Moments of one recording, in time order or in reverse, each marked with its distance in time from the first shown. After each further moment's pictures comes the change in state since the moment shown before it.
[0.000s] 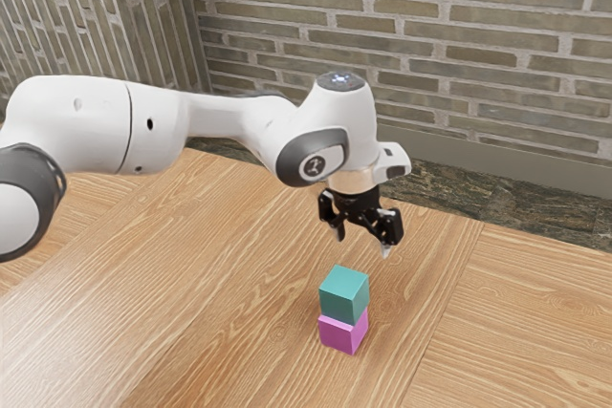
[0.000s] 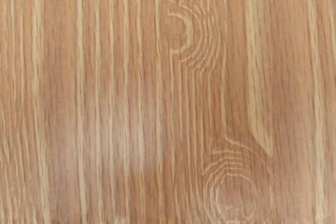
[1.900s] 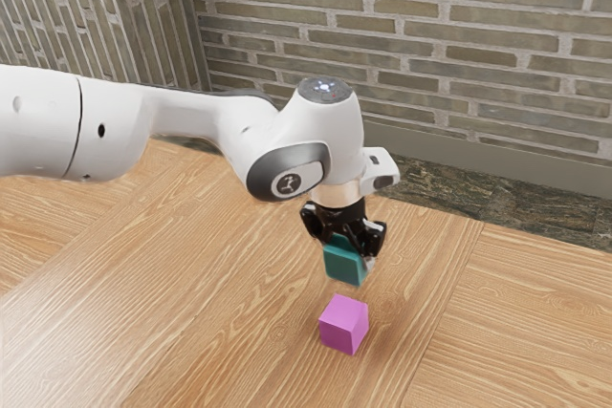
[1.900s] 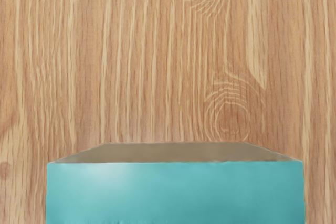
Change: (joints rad) arm -0.037 -0.217 0.023 -0.222 0.009 0.055 -0.126
